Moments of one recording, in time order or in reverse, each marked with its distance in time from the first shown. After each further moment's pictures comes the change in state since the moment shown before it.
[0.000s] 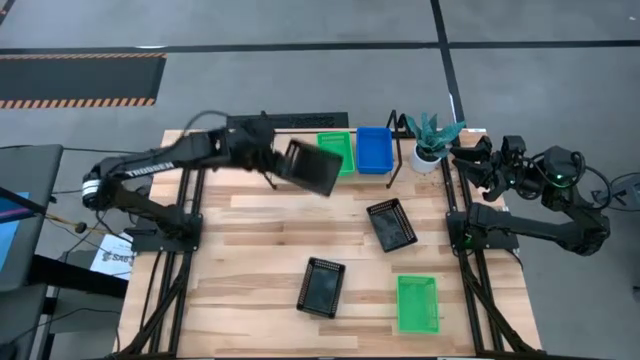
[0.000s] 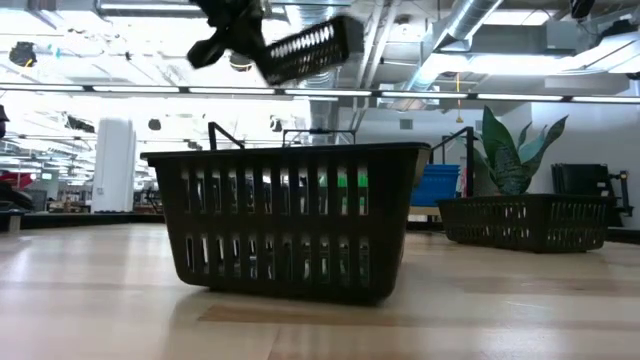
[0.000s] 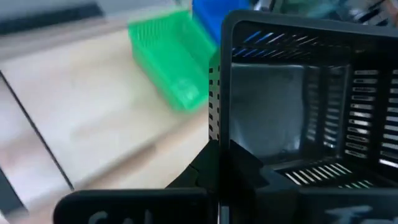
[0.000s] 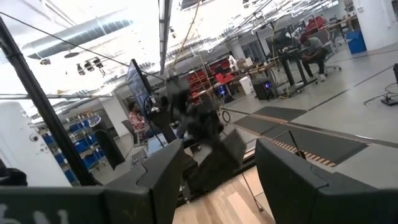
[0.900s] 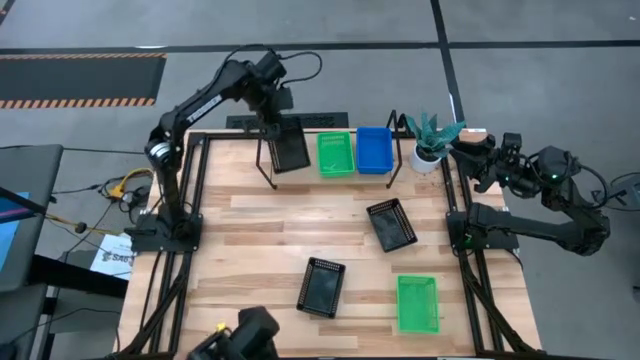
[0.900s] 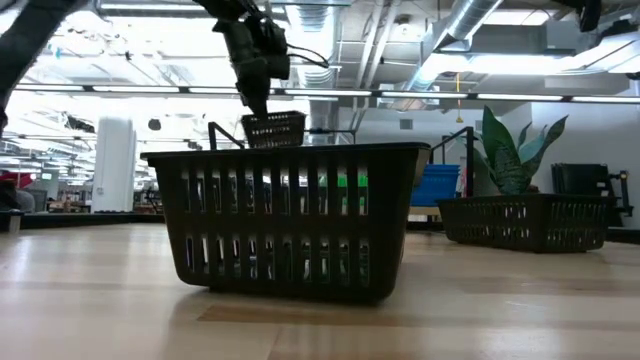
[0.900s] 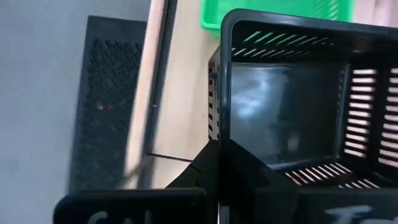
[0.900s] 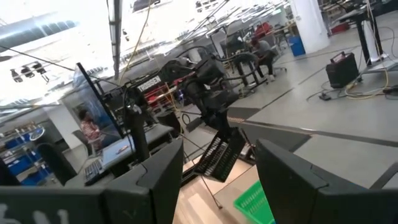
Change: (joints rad) left arm 0.490 0.601 0.680 -0.571 0.286 1.354; right arm -0.001 0.000 0.000 -0.071 0.190 -0.010
